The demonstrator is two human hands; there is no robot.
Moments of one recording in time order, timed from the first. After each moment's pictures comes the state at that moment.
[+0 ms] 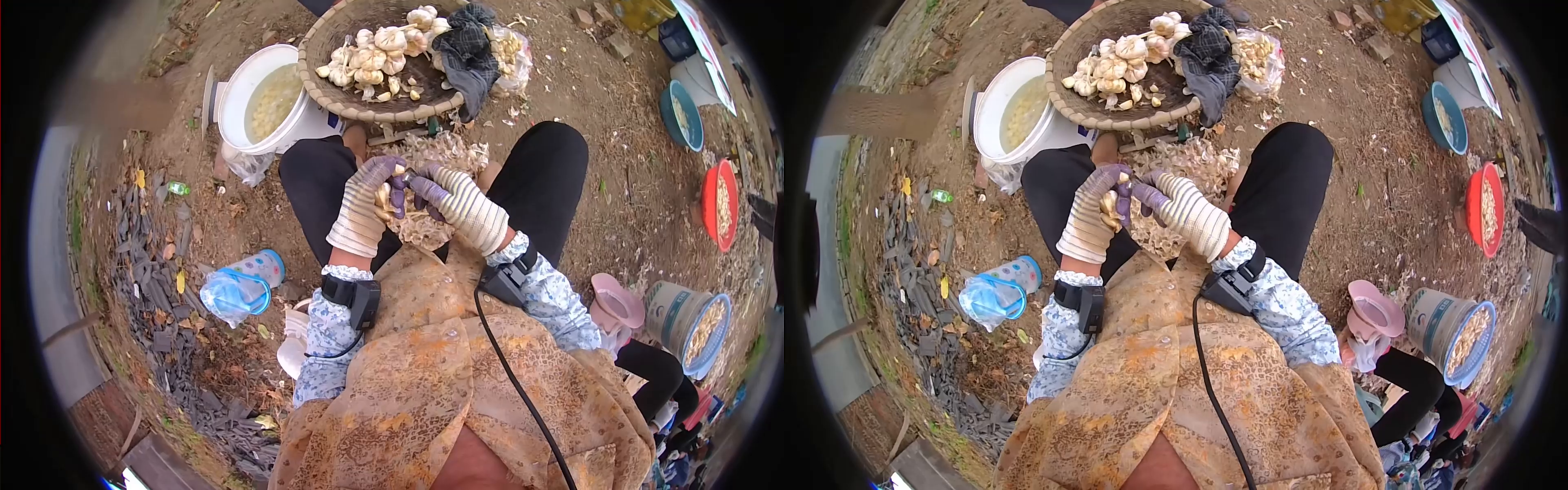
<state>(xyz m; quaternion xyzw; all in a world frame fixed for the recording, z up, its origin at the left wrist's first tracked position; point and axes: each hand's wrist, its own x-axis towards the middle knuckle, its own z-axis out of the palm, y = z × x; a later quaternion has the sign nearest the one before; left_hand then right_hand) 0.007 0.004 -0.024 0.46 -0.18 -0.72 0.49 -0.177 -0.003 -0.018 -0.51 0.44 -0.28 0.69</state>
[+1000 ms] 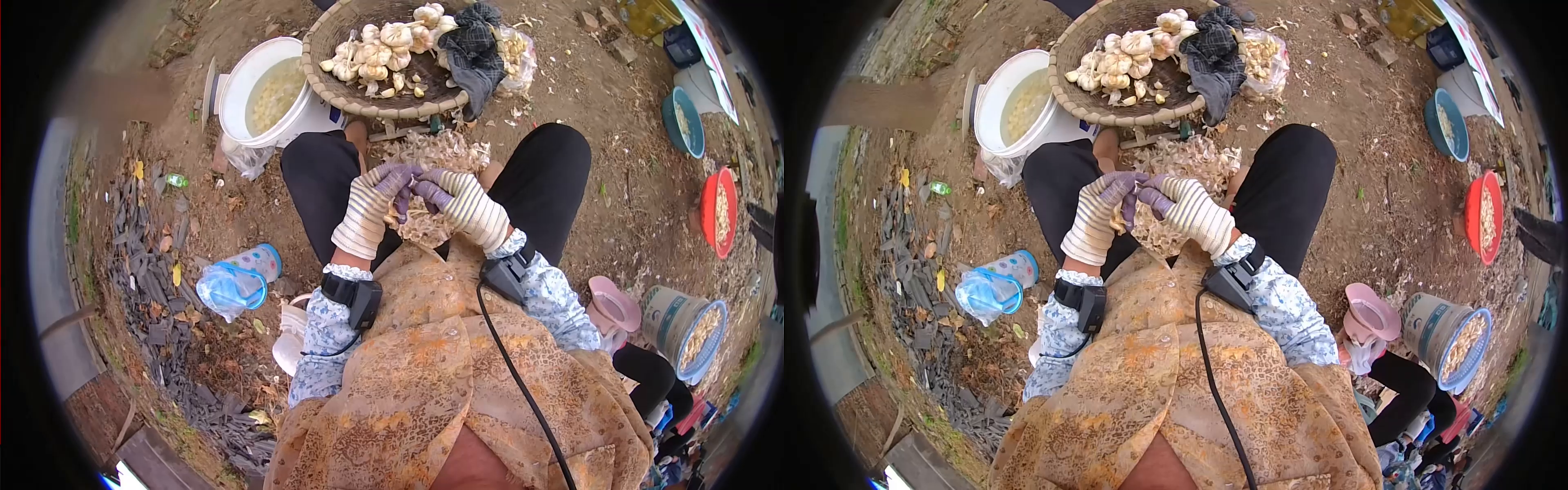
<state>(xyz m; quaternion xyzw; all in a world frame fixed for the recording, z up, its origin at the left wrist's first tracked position) 0.006 0.013 -0.031 0.50 -0.31 -0.68 0.44 -0.179 0.000 -0.040 -0.58 0.41 -0.31 0.63</state>
